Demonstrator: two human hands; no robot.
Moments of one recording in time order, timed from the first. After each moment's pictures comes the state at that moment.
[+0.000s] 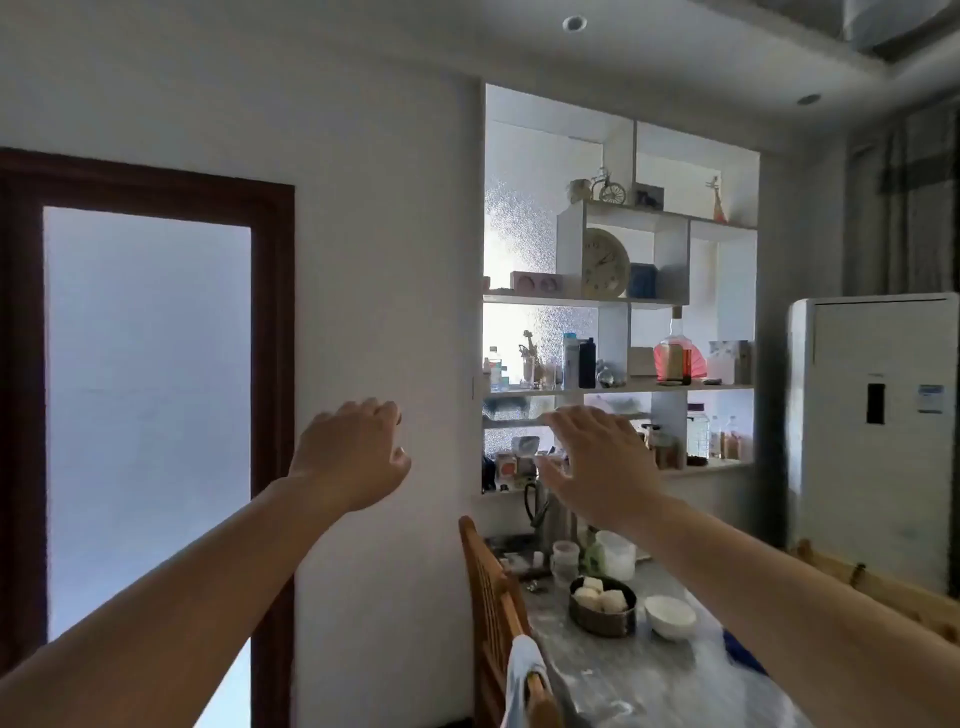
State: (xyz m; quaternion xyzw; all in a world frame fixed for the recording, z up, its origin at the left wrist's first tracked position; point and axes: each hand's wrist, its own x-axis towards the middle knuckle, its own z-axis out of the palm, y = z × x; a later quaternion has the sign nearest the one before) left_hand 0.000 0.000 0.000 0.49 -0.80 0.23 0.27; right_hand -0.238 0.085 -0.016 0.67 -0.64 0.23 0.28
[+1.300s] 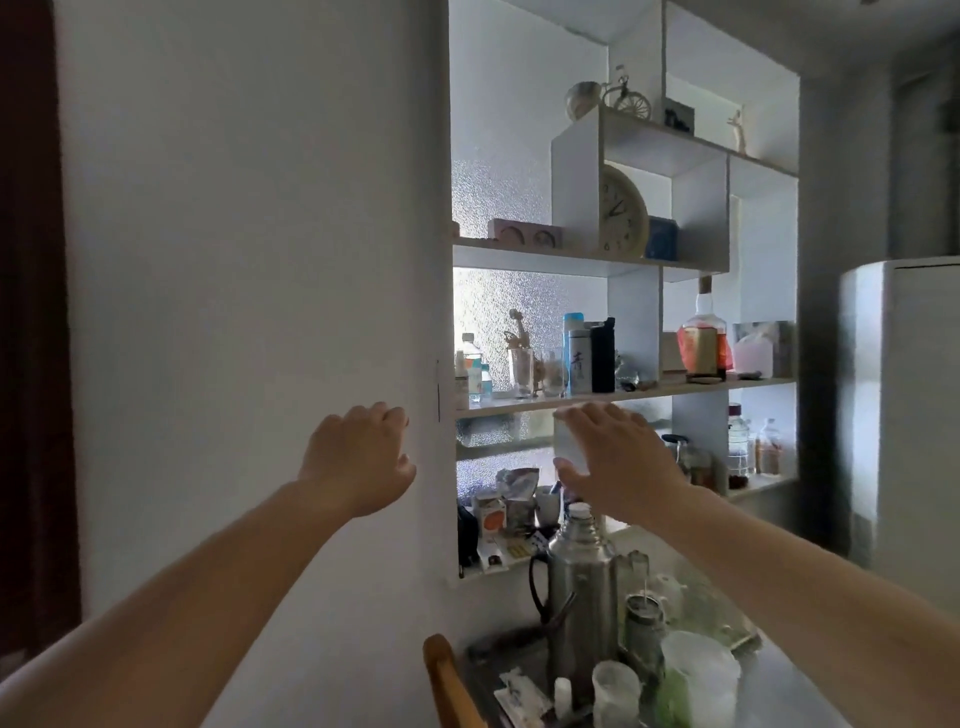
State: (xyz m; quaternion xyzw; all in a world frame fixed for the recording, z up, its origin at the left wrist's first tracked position) left_hand -0.205 -0.583 -0.012 0.43 -0.83 0.24 0.26; right_hand -0.438 -0.460 -0.023 0.62 -0.70 0.19 0.30
